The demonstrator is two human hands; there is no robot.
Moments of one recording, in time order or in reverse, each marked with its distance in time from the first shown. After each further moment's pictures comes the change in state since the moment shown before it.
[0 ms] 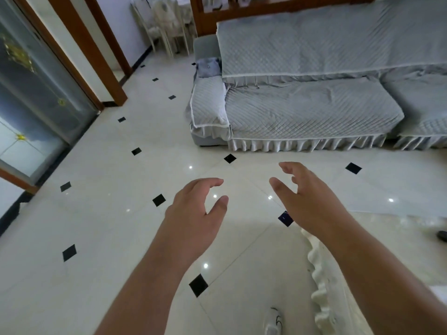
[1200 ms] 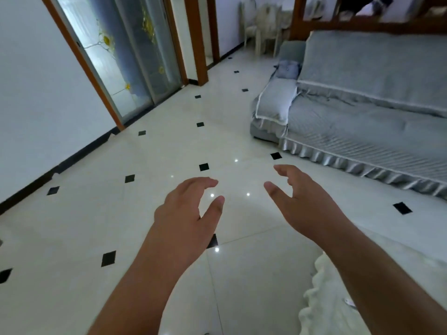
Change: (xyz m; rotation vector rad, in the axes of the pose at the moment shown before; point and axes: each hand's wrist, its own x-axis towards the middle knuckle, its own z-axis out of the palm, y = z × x) left_hand -0.298 0.043 0.011 0.053 0.369 -0.242; right_hand -0.200 -0.011 -0.039 -0.097 -0.309 -0.376
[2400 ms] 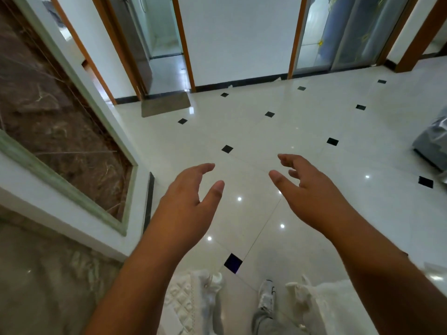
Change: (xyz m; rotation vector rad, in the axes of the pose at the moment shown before) left_hand -0.500 0.107 0.076 0.021 0.595 -0.648; right_hand -0.337 0.033 -0.018 0.109 -0.672 -0.583
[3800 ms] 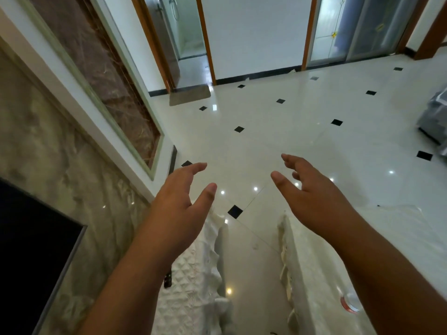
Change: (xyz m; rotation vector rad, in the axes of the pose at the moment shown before) left_hand -0.445 0.140 0.042 0.066 0.133 -0.036; right_hand -0.427 0.082 -0.112 0.047 -0.061 -0.087
